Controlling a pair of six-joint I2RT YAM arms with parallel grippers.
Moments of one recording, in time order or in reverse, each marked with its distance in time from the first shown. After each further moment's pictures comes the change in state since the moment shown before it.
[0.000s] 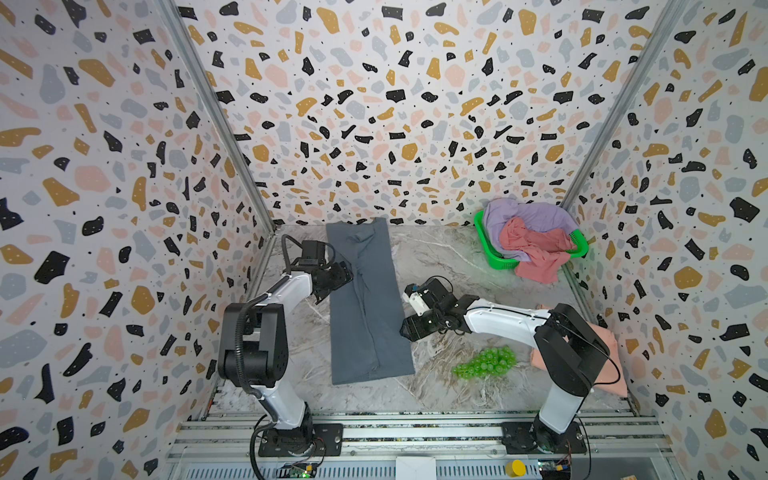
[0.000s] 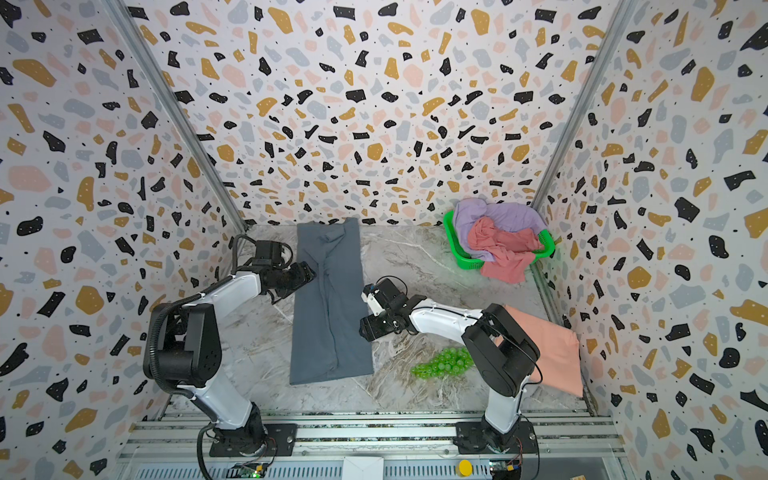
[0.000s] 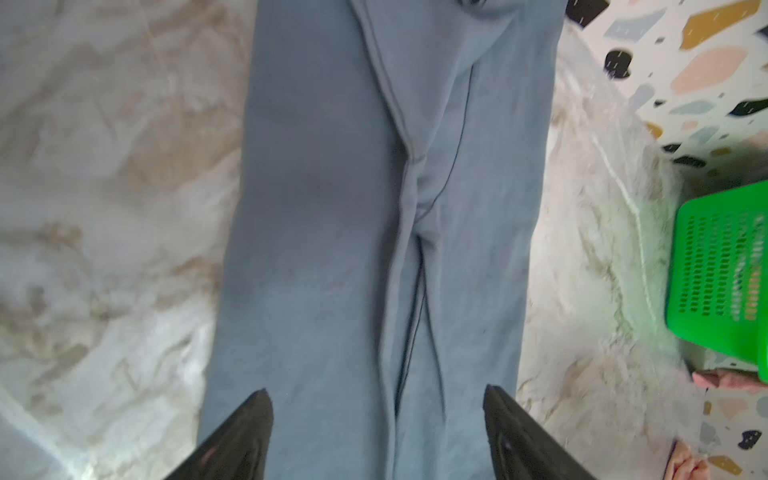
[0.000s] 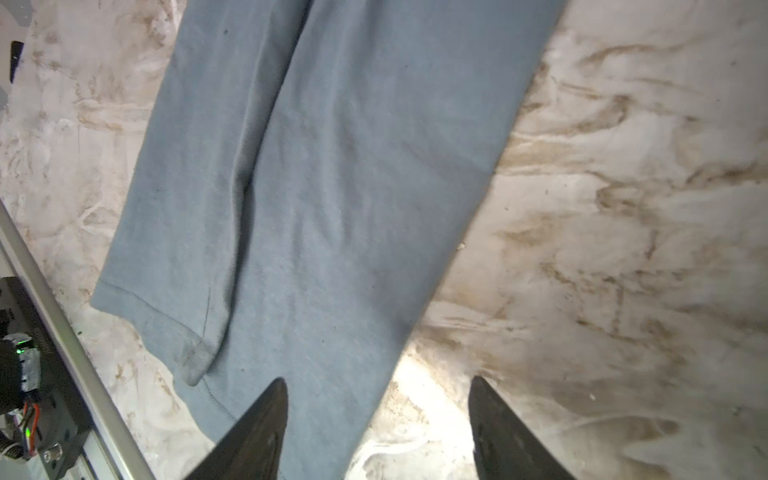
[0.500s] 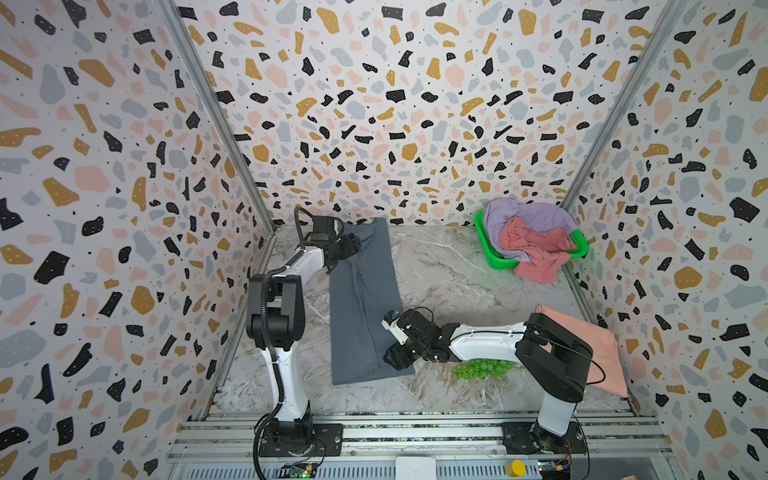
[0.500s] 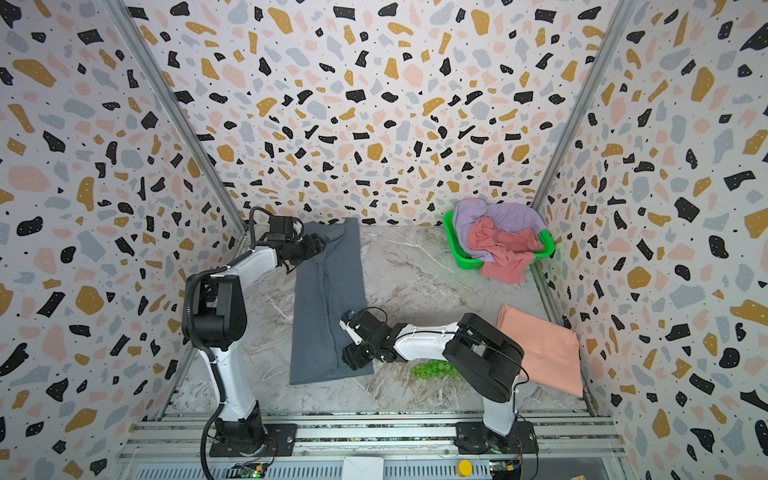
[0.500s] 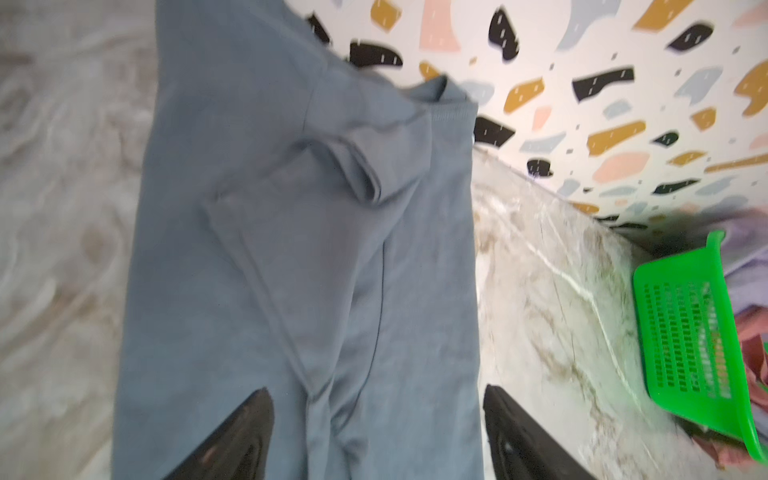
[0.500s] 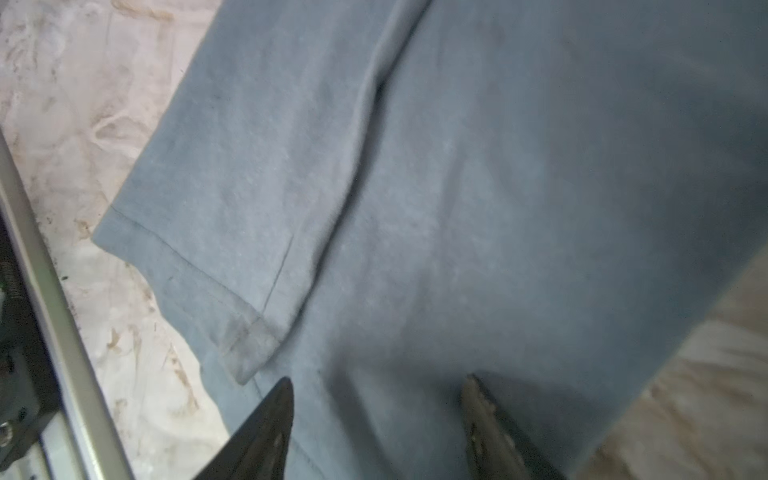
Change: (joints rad) left arm -0.016 0.407 0.531 0.084 -0.005 0.043; right arm 0.216 0.057 -0.090 0.222 0.093 0.028
